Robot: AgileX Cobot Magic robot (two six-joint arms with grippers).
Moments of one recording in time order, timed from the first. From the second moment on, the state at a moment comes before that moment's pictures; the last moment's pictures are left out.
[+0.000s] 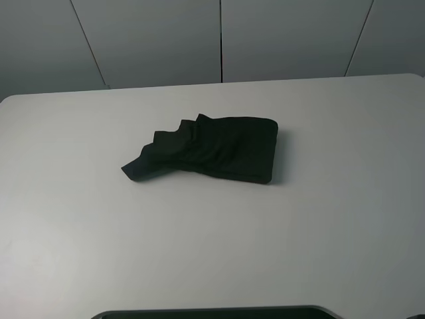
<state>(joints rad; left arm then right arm) -0.49 0.36 -1.24 0.48 1.22 -0.14 0.66 0.57 -1.58 -0.60 1.22 -0.25</state>
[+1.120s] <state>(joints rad) -0.16 0.07 -0.94 0.12 1.23 0.00 -0.15 0.00 -0.89 0.00 1.22 -0.25</state>
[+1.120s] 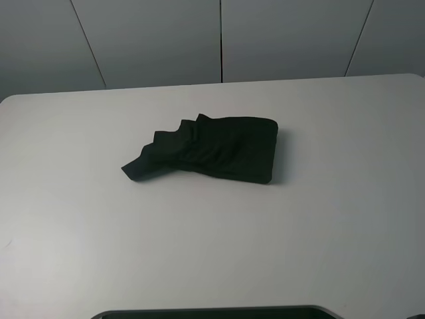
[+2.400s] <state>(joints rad) -0.16 0.01 -0.51 0.03 1.09 -0.07 -0.15 0.00 -0.51 0.08 1.10 -0.15</state>
